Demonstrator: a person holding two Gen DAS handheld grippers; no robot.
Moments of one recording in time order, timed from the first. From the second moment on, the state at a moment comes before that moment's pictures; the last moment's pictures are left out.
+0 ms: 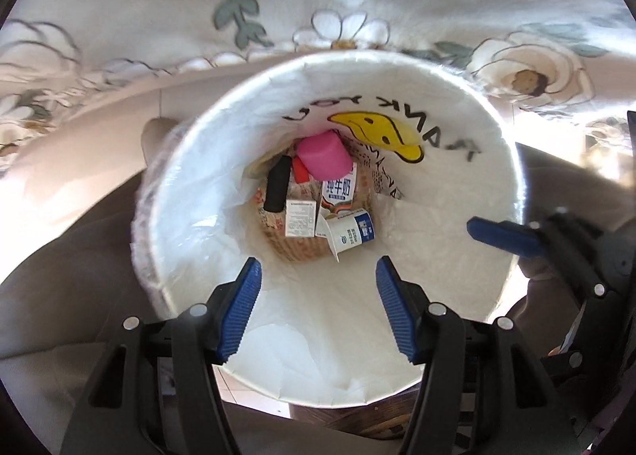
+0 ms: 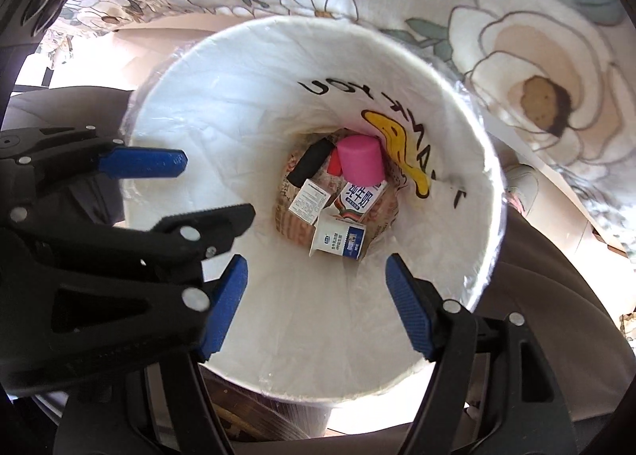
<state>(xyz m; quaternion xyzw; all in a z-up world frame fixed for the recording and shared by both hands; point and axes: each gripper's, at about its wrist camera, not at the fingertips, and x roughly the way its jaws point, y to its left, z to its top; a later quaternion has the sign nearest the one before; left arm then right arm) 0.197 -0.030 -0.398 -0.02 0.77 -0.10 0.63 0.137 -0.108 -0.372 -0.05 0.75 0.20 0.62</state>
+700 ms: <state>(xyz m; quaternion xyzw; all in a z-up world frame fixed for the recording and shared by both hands) 0.154 -0.004 -0.206 0.04 0.61 -0.11 0.78 0.100 -0.135 -0.196 -0.06 0.64 0.25 0.73</state>
